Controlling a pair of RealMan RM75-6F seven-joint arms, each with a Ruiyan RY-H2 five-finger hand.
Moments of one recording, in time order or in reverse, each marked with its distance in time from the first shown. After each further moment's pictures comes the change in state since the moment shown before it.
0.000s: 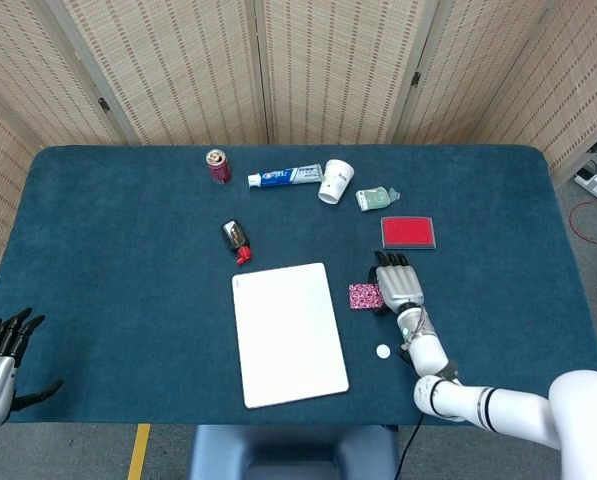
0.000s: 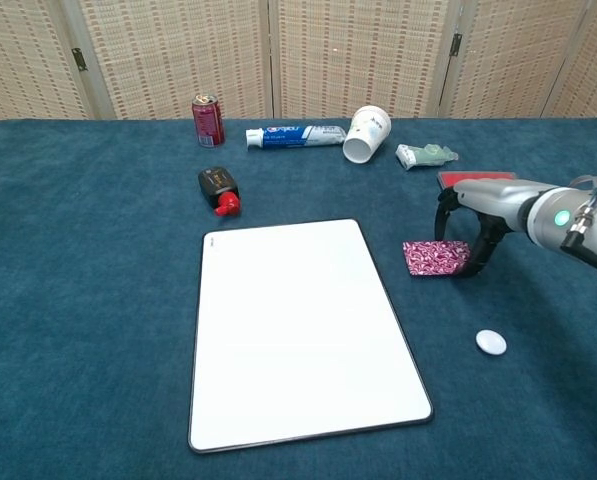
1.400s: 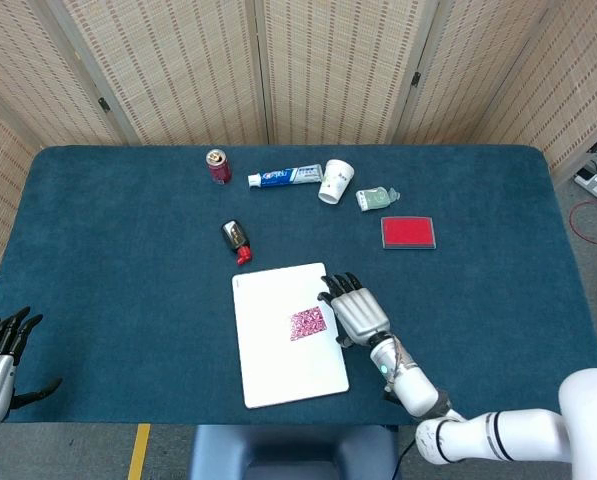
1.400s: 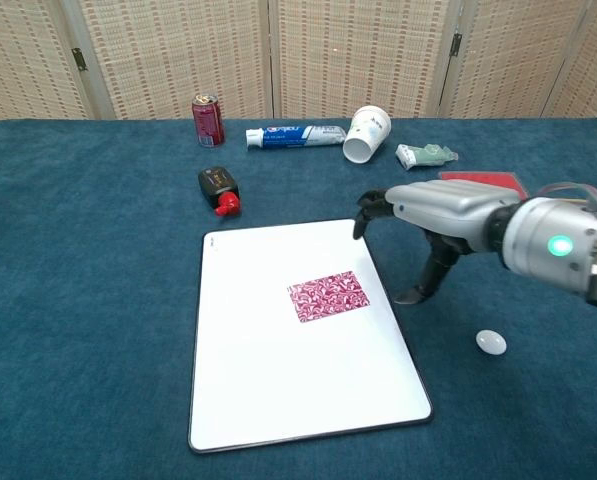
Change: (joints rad) left arm -0.003 -0.011 -0.007 0.025 -0.009 -0.005 -0.019; right arm -0.020 0.078 -0.121 -0.323 -0.308 0.115 0.013
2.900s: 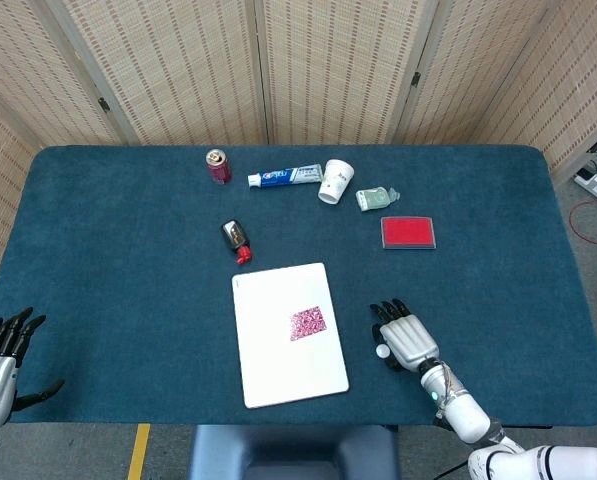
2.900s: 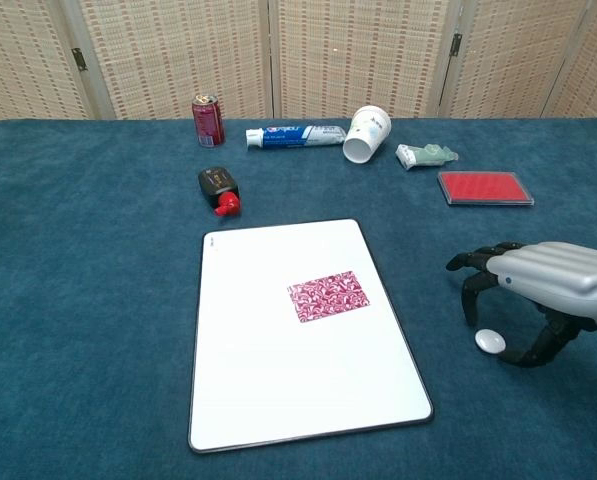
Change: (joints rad) left arm 0.004 0.007 0.006 -0.026 0.011 0.009 0.021; right arm -0.216 0.057 -0.104 0.112 -0.223 -0.058 0.082
